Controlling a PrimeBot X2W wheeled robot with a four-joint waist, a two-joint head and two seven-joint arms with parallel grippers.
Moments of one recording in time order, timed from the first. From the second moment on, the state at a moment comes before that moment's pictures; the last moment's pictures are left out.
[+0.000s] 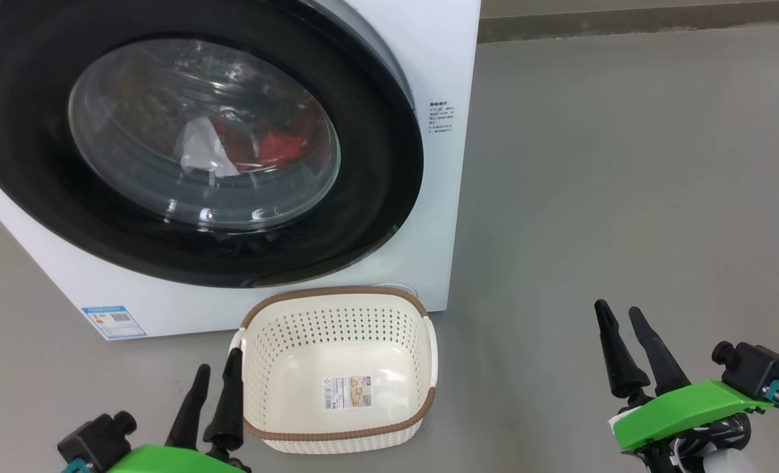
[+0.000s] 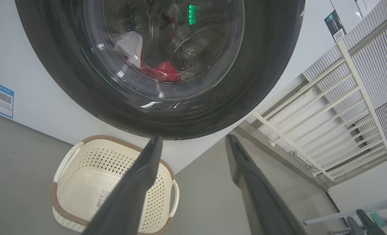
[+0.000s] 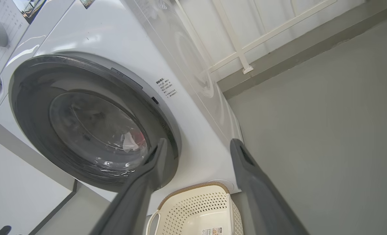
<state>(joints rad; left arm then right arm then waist) -0.07 0.03 -0.06 0.23 -0.82 -0.07 -0.11 -0.07 -0.03 0.01 0.25 0.75 0.13 -0.11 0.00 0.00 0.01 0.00</state>
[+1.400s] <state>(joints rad) -0.09 0.04 -0.10 0.19 -0.37 -0.05 -0.23 -0.13 -0.04 0.08 0.23 0.28 0.13 -0.23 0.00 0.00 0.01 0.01</state>
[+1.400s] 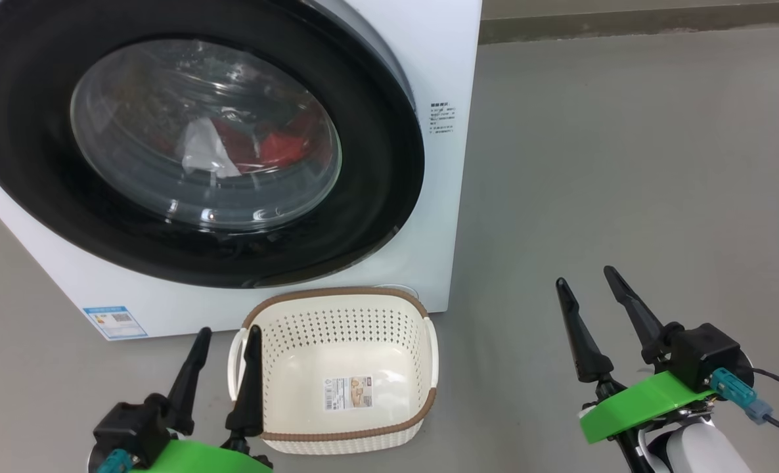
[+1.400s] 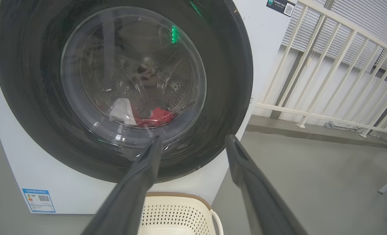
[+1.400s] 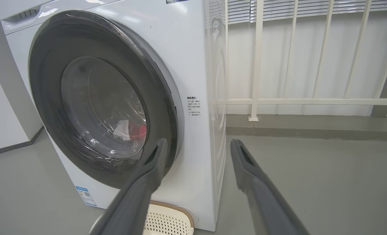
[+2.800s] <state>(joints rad) -0.12 0.04 -0.16 0.16 -0.28 -0.04 -0.25 -0.24 -0.07 0.18 0.37 0.56 0.13 -0.26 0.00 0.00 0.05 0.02</state>
